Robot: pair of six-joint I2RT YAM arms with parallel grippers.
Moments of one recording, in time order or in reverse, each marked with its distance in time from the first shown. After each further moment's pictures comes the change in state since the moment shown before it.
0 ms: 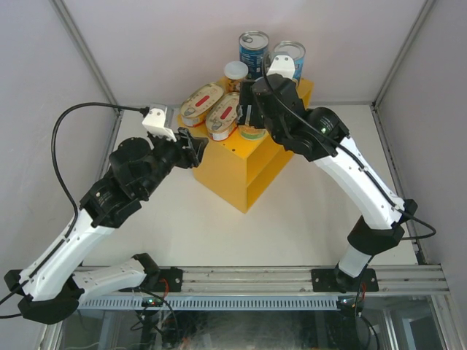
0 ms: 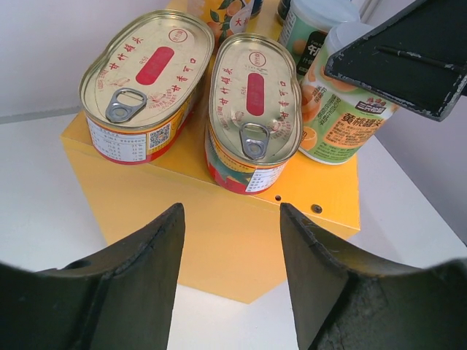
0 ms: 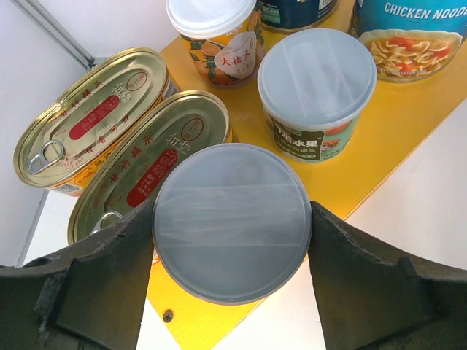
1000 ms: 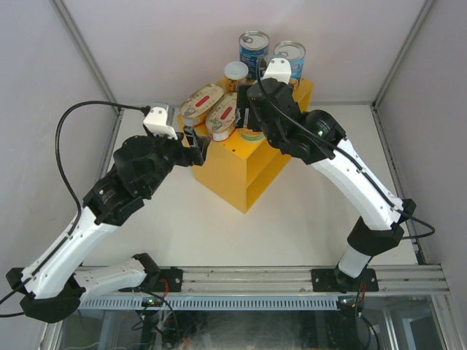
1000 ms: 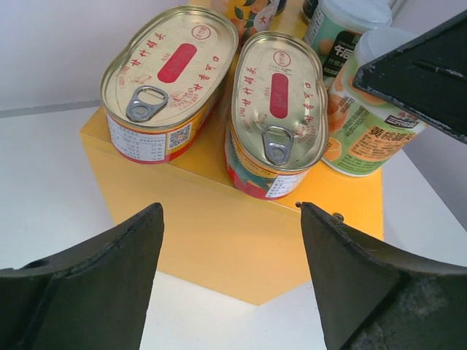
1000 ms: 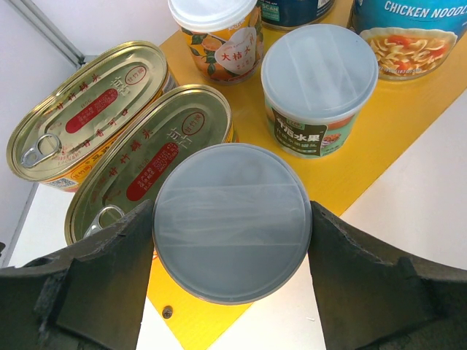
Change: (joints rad) left arm 0.005 0.018 0.000 -0.005 -0.042 0.002; right arm 0.040 0.003 -0.003 -0.009 0.060 -0.014
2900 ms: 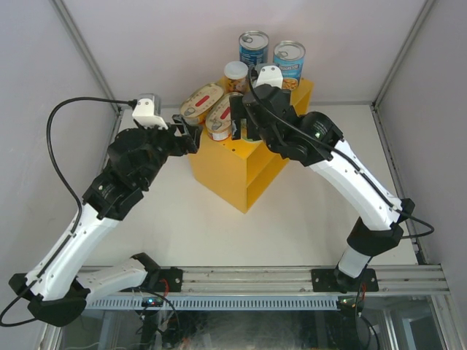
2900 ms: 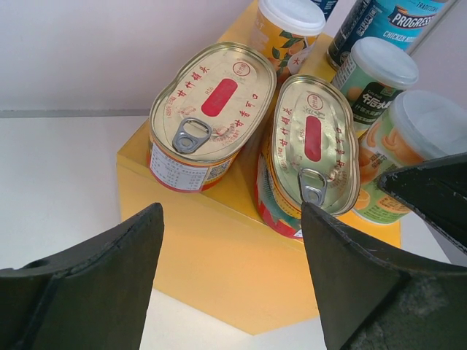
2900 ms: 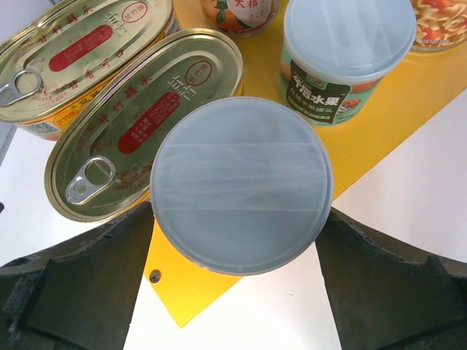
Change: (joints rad) left arm 0.128 0.014 -0.006 0.068 0.043 -0.056; right arm 0.014 0.001 -0.005 -0.083 -0.044 -0.039
